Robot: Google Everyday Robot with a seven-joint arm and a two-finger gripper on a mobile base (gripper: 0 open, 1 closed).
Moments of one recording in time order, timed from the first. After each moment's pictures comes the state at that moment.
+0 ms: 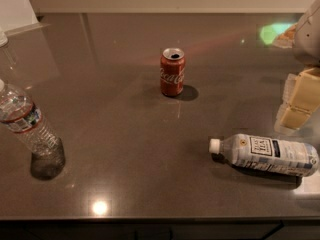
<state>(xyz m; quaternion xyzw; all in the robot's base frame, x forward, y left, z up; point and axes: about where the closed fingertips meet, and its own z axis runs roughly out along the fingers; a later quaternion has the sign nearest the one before) 0.438 -0.217 0.976 -0.60 0.78 -0.03 0.16</state>
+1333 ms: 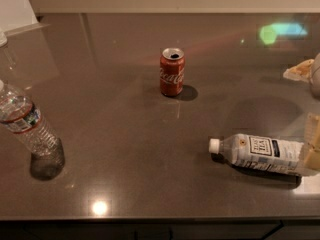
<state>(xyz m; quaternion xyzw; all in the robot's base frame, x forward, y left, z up) 0.388 -0.238 0.941 -0.61 0.78 -0.02 0.12</state>
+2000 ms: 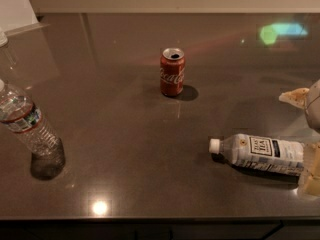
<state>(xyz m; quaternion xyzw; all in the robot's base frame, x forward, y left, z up) 0.370 -0.244 0.900 -0.63 0.77 -0.01 0.11</state>
